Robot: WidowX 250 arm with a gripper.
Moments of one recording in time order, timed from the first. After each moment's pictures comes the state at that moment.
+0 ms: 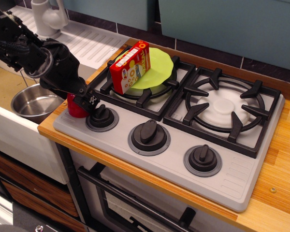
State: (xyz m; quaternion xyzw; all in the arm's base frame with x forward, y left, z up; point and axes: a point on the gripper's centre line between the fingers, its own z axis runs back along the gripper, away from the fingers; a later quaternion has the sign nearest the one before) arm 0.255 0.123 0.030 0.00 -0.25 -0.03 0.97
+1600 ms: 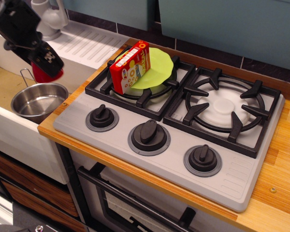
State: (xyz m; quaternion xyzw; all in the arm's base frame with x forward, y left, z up) arm 0.250 0.169 0.088 -0.07 -0.22 -0.09 0.97
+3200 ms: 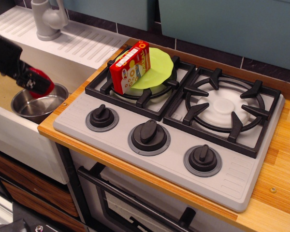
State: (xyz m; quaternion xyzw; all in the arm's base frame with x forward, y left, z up) arm 0.261 0.221 0.012 -0.11 -0.31 -0.14 0.93
